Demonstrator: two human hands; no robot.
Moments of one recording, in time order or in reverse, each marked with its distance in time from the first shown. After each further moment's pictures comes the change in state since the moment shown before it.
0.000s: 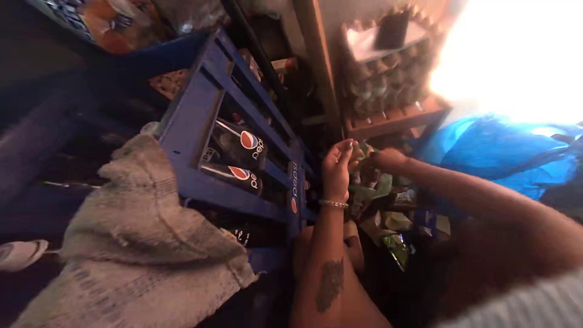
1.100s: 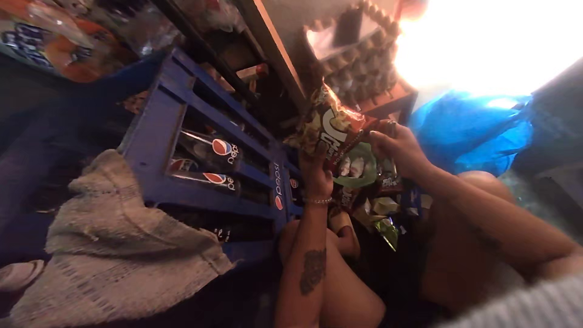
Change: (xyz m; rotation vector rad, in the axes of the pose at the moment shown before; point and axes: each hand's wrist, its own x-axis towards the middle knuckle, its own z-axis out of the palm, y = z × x) left_hand -0.014 -0.028 0.015 -0.326 0.012 0.210; right_hand -0.074 0.007 0.052 1.646 0.896 -0.265
